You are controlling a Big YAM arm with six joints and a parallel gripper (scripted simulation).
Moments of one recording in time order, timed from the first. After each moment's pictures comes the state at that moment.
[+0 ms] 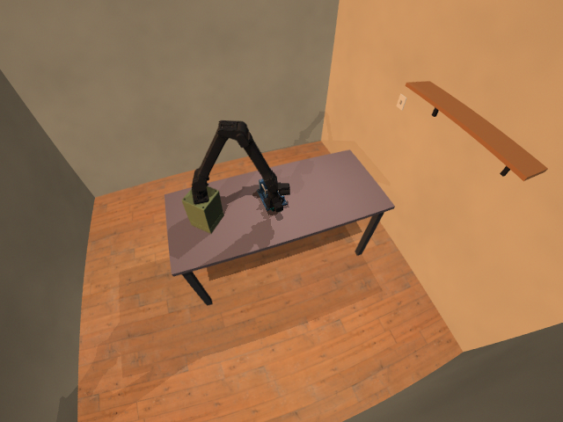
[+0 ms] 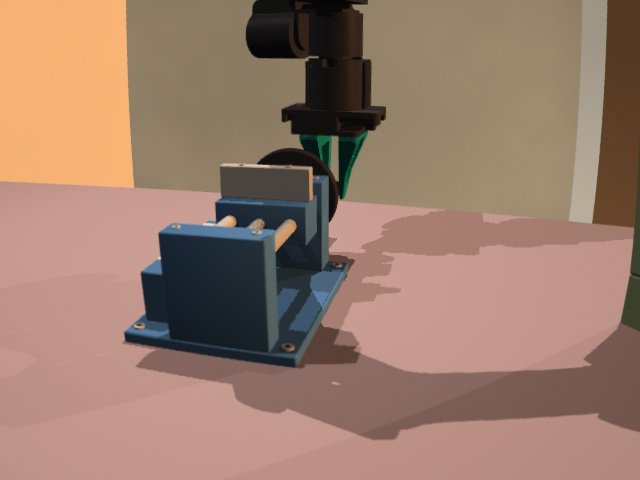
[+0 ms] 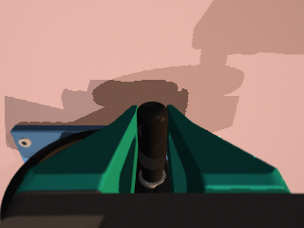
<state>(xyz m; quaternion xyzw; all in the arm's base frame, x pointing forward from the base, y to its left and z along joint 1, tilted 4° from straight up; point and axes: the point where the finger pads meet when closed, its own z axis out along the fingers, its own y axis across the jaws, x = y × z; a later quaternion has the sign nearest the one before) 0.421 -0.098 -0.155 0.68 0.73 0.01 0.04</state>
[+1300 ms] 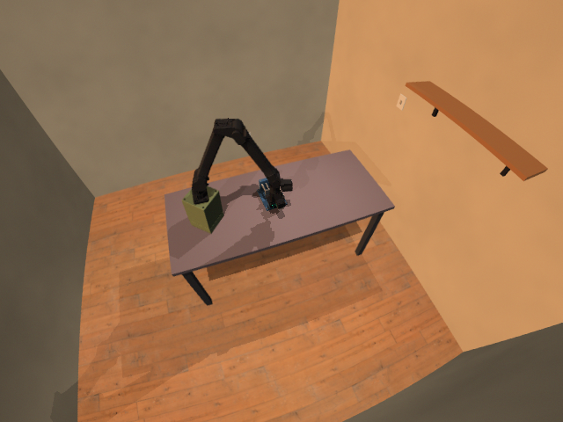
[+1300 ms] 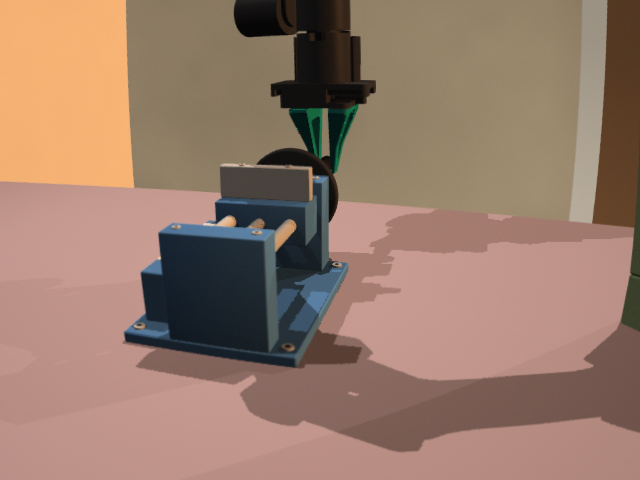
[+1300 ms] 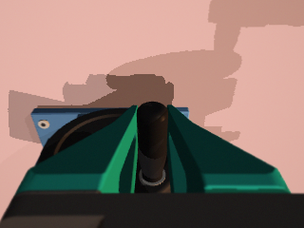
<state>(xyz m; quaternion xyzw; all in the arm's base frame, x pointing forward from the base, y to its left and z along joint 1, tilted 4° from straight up) 0.428 -0.096 -0.127 0.68 0.74 0.00 0.03</state>
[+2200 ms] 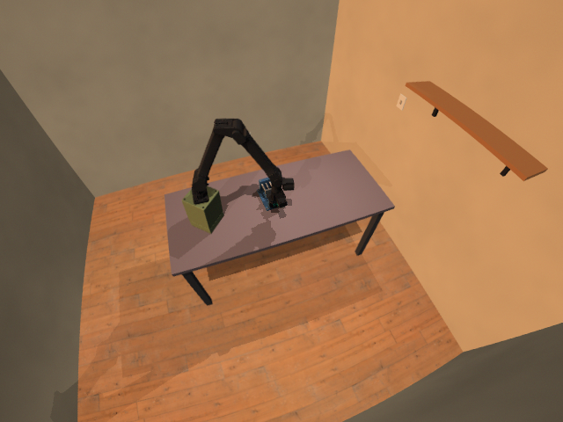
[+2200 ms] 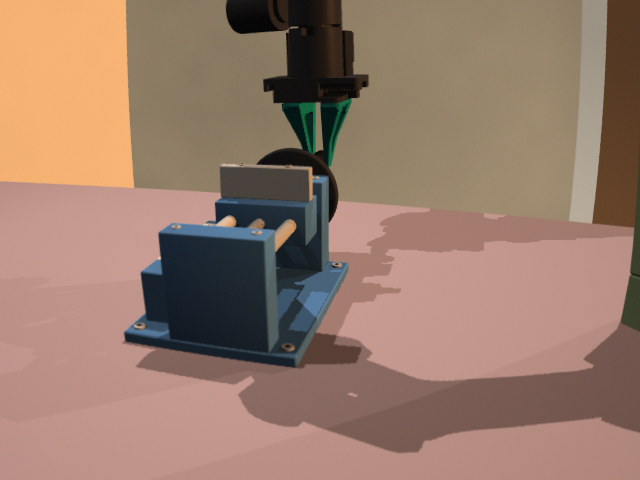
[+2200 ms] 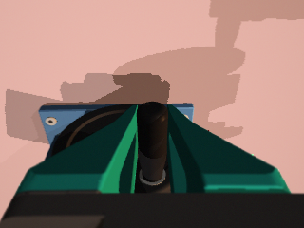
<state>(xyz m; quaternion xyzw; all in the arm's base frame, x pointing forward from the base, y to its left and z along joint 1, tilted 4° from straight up) 0.435 -0.095 -0.121 0.68 0.73 -0.01 0.03</state>
